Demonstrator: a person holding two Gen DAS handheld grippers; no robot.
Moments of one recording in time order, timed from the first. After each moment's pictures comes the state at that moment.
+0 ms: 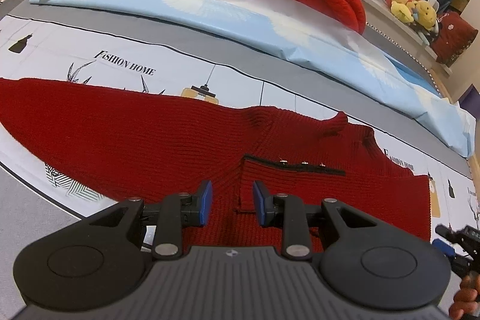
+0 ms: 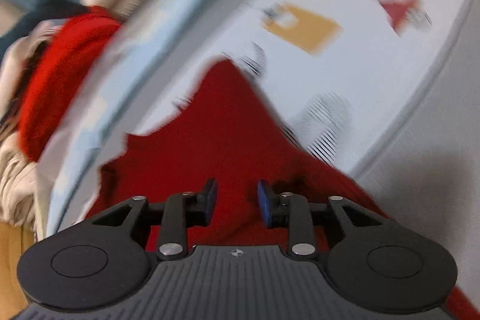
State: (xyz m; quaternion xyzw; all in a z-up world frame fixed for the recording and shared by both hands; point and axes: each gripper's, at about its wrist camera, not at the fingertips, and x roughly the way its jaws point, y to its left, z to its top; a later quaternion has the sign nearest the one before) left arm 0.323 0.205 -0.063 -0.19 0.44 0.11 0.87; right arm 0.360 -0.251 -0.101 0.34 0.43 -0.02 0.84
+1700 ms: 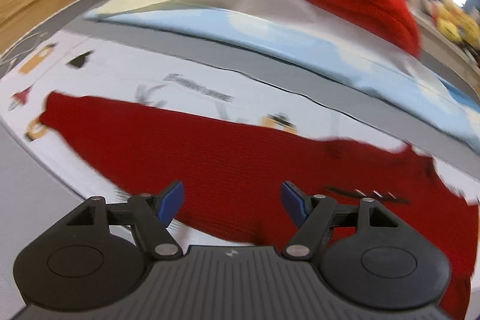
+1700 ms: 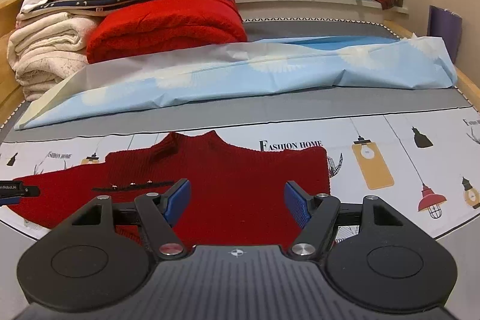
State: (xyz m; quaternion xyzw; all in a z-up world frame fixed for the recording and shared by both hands) left arm 0.312 0.274 -0.063 -0.17 0.42 0.23 0.86; right arm 0.329 -0.160 0.014 0.02 0.36 0.11 0.93
